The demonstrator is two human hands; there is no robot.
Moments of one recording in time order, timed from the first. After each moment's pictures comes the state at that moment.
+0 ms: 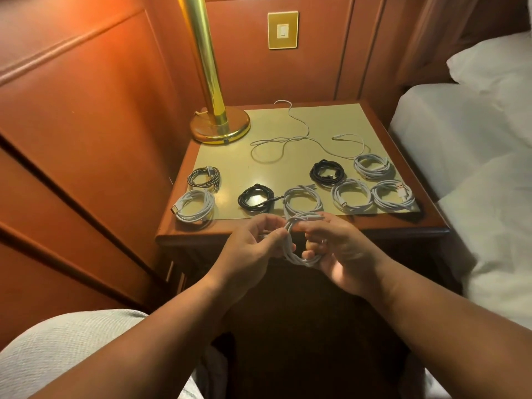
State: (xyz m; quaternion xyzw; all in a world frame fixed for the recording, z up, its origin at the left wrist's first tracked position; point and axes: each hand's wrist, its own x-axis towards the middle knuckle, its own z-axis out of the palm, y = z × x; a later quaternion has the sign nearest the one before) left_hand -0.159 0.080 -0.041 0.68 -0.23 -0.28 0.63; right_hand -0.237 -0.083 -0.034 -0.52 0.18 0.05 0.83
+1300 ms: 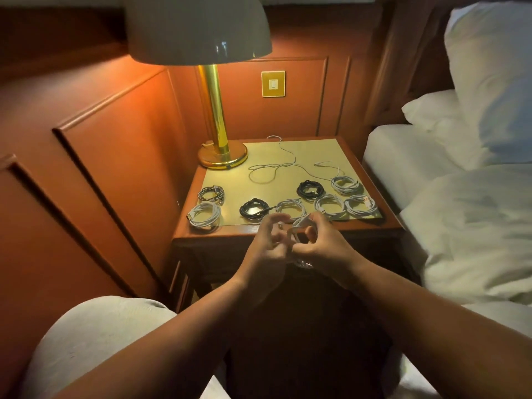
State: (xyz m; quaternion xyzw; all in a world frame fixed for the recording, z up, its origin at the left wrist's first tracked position) left_hand -0.217 0.082 -0.018 0.66 -0.27 -0.25 0.66; right_hand -0.283 -0.056 -0.004 -0.78 0.16 -0.04 0.60
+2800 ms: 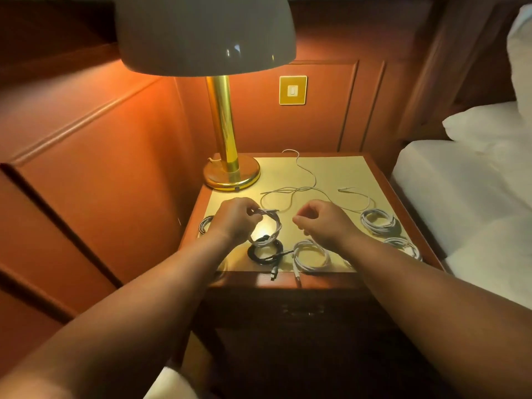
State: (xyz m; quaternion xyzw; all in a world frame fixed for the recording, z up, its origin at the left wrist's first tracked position) left_hand 0.002 0.040 -0.017 0.91 -0.25 -0.04 0.33; right_hand -0.119 -0.125 0.003 -0.89 0.19 -0.06 0.41
